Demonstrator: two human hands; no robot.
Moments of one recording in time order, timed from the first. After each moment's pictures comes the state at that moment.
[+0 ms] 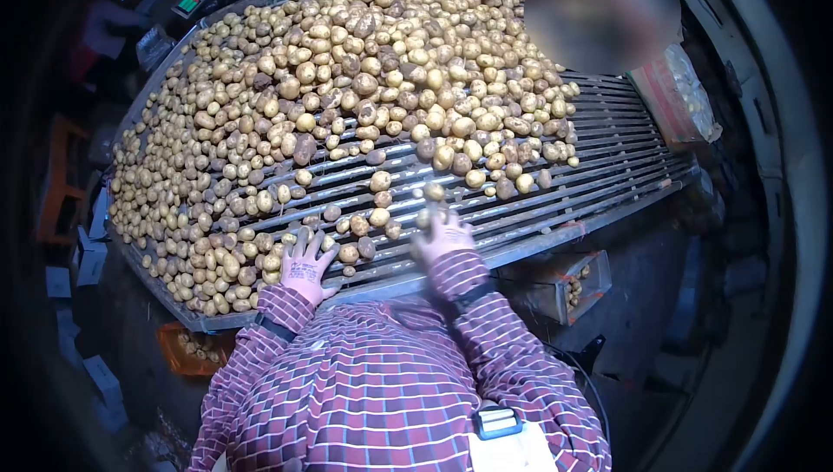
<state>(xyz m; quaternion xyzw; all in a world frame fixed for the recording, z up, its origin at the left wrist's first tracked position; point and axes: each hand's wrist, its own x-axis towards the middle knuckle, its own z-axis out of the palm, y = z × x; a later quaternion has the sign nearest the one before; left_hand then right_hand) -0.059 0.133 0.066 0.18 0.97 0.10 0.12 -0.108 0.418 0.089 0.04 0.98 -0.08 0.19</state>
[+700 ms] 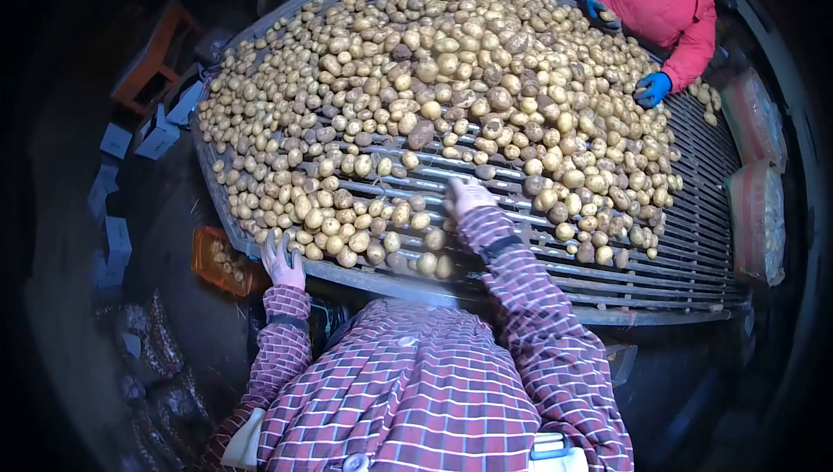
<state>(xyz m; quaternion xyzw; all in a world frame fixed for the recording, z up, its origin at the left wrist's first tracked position) 0.072 0.019 -0.011 -0.31 0.92 0.14 -0.17 -0.223 0.322 0.050 -0.23 0.94 -0.13 0.24</state>
